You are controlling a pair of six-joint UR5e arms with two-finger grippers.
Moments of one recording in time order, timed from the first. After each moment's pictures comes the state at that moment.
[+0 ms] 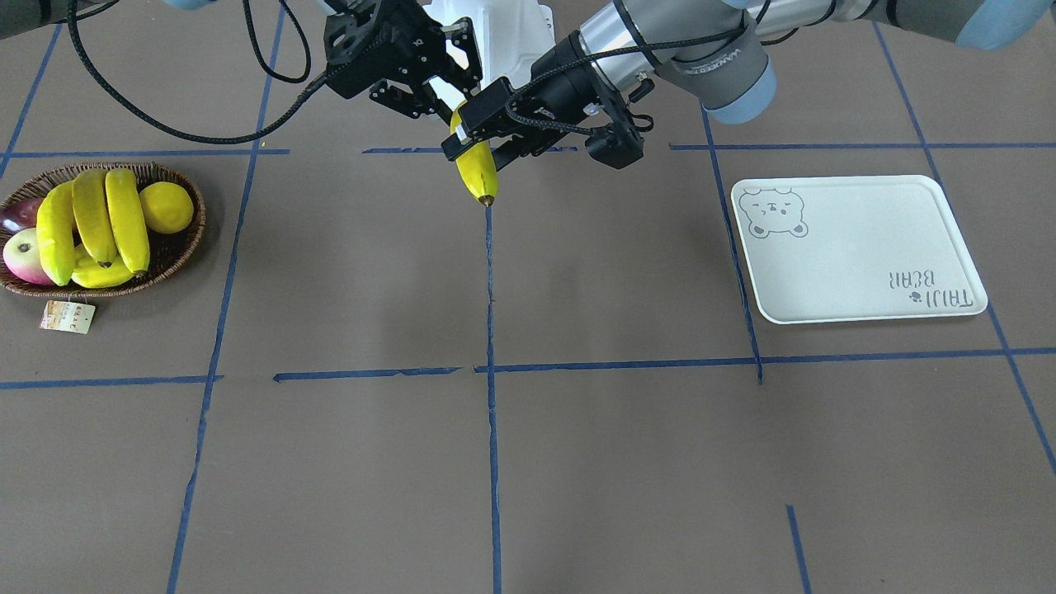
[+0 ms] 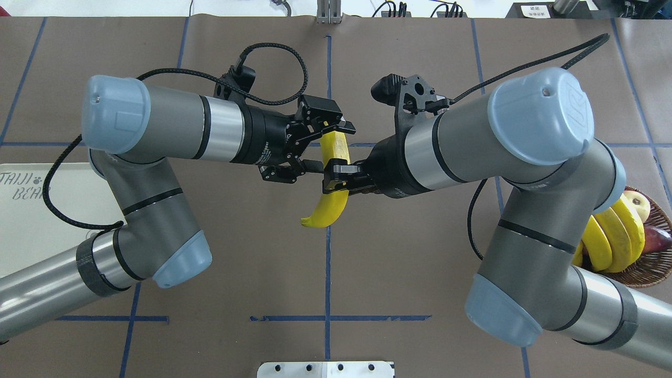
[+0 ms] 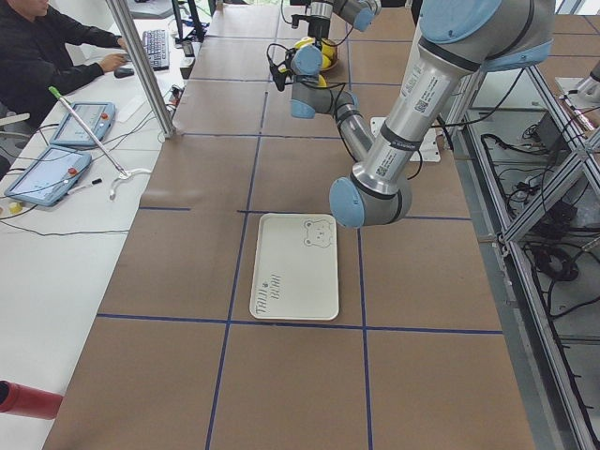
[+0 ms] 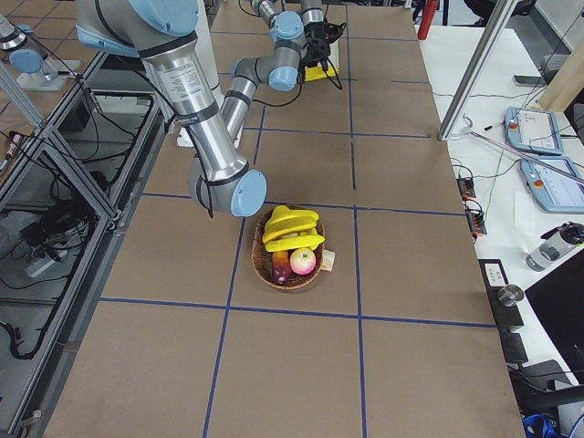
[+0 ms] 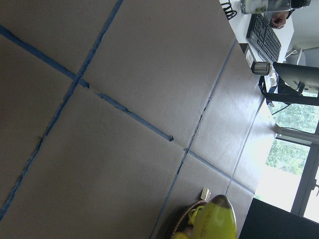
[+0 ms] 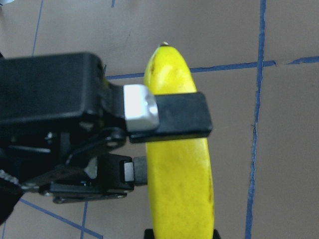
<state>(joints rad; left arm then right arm) -0.61 -2.20 -1.74 -2.47 -1.97 -2.04 0.57 -1.01 2.05 -1.28 2.00 1.33</state>
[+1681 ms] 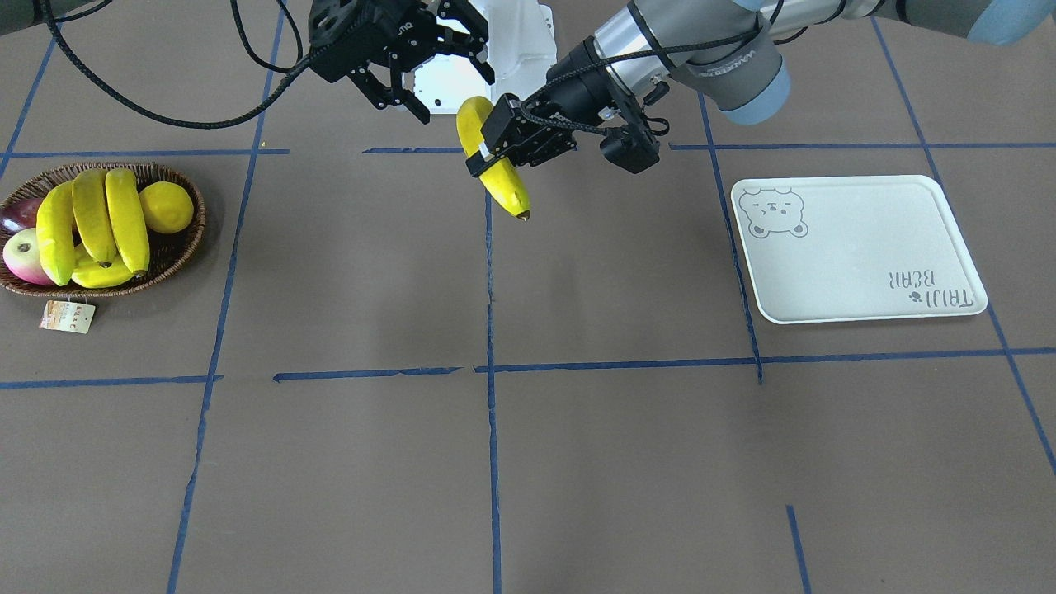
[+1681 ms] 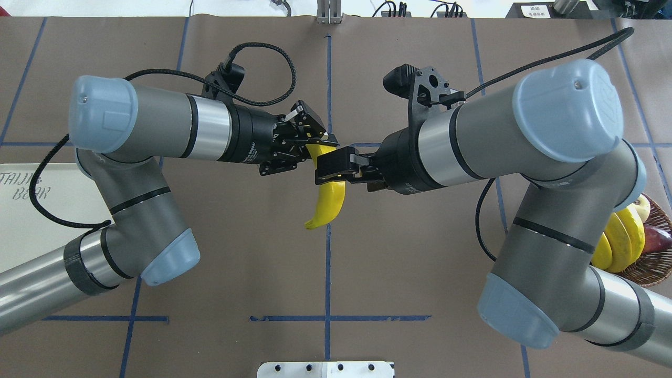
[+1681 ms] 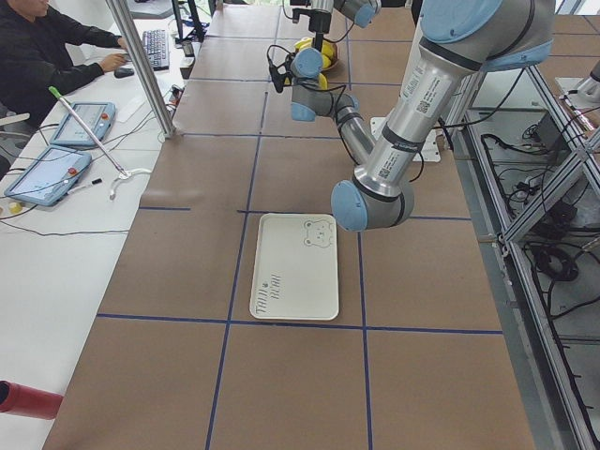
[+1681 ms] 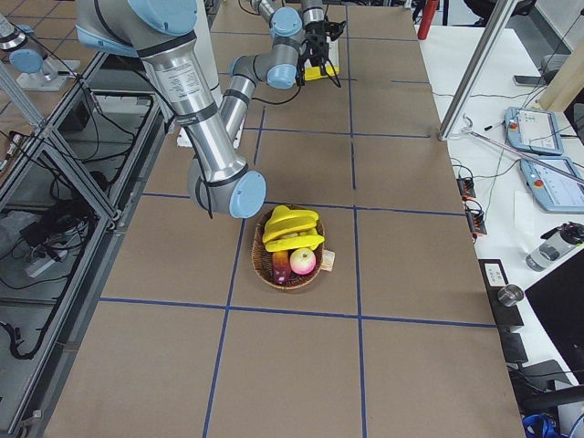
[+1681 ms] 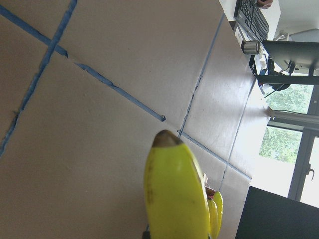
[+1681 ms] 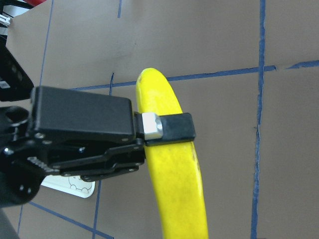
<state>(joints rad) -0.65 -2.14 -1.75 -2.46 -1.98 -1.94 0.59 -1.03 2.10 -1.28 2.00 1.36</state>
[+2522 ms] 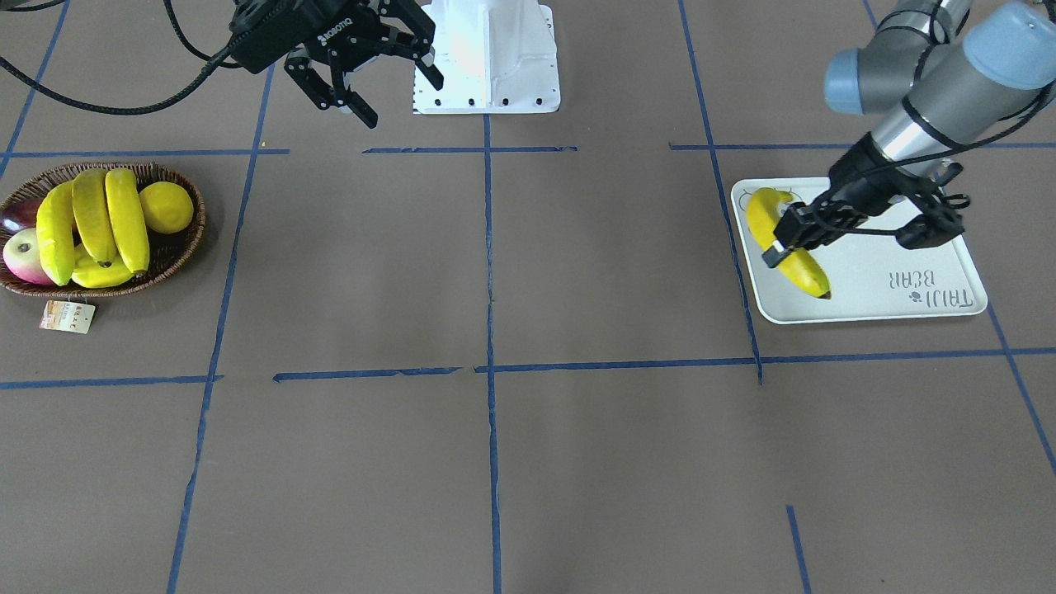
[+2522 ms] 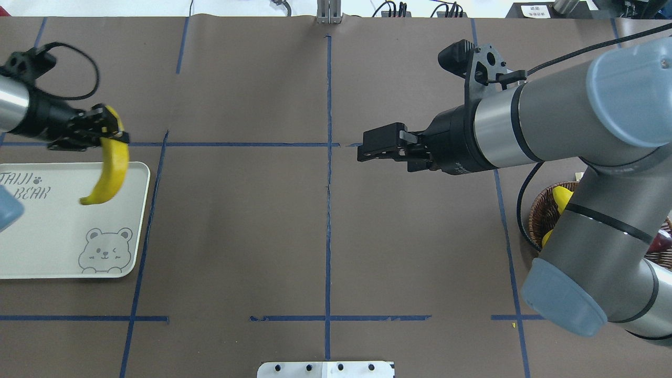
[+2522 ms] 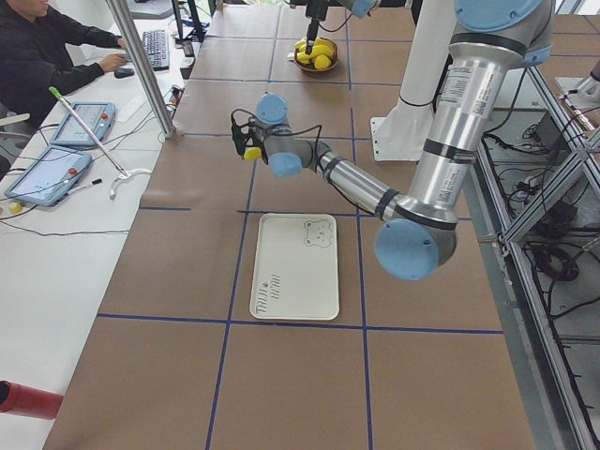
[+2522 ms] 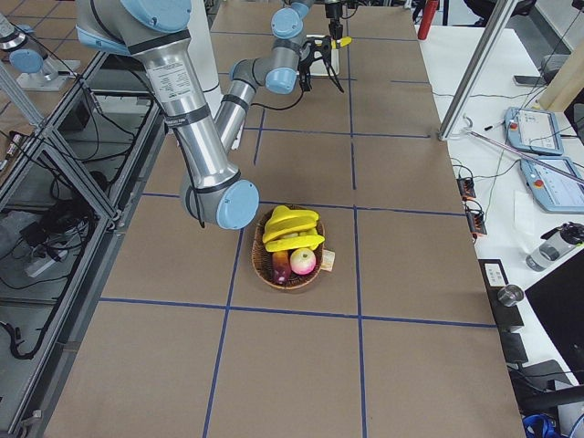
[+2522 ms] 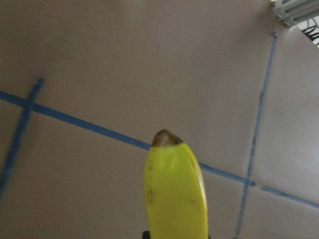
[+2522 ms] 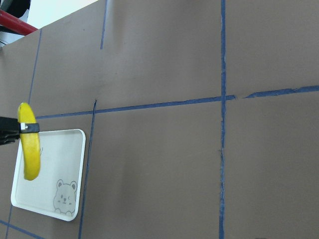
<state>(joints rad) -1.02 -1.65 -1.77 -2.25 -2.27 -1.27 0.67 -1.12 2.16 -1.29 2.00 1.36</state>
